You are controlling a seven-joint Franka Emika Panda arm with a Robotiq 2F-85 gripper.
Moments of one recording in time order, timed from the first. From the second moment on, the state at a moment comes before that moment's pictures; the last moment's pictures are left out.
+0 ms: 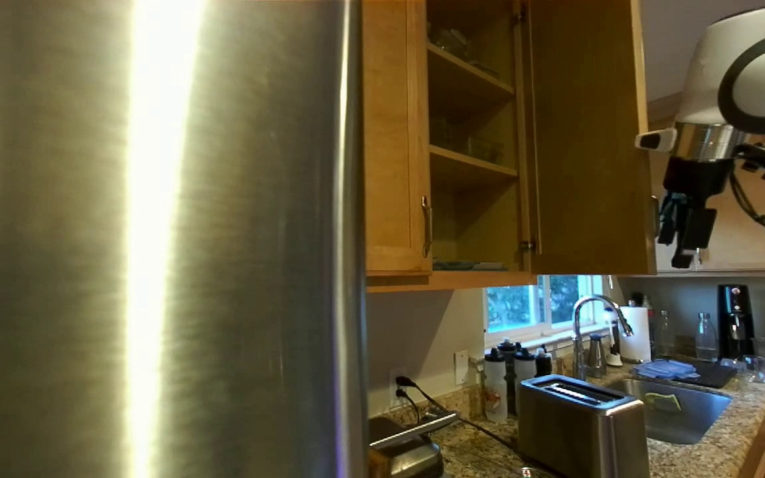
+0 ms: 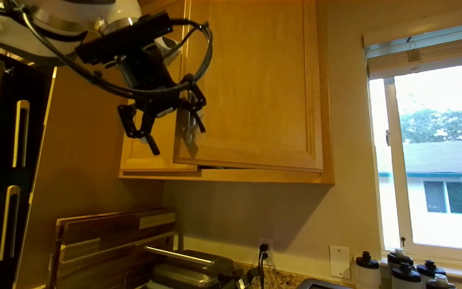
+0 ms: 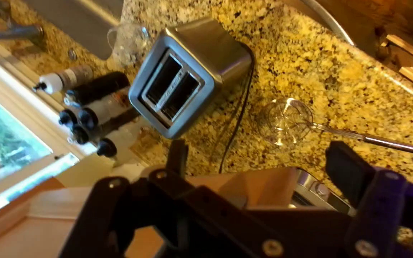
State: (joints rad) arm -0.11 -1.04 -0.14 -2.41 -0.41 1.85 -0.71
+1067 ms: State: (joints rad) arm 0.01 -0.87 -0.22 -2.38 -0.39 1.93 -0.65
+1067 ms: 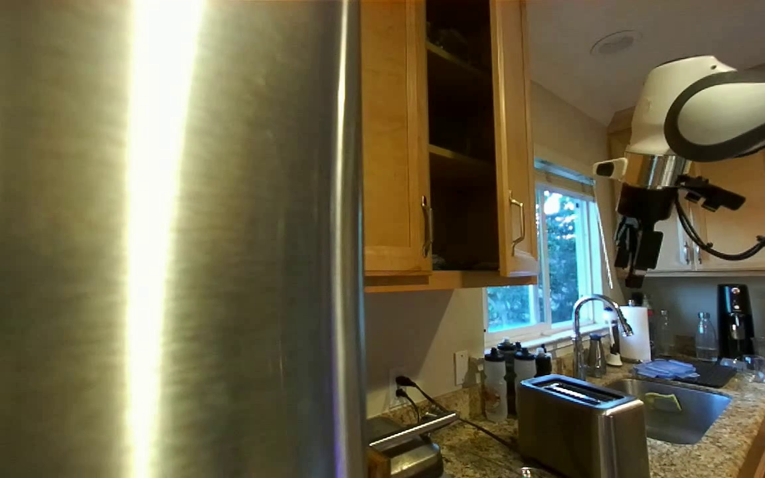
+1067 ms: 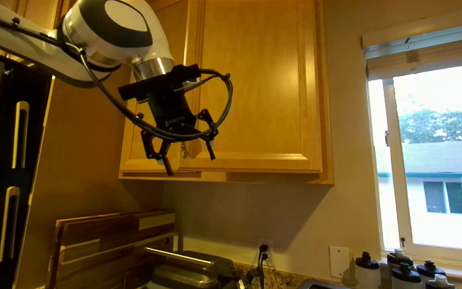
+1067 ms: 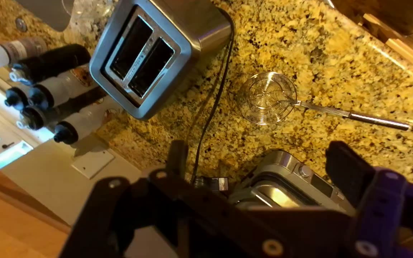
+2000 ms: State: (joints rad) arm 0.03 -0.80 -0.23 -2.34 -0.21 2.00 -0.52
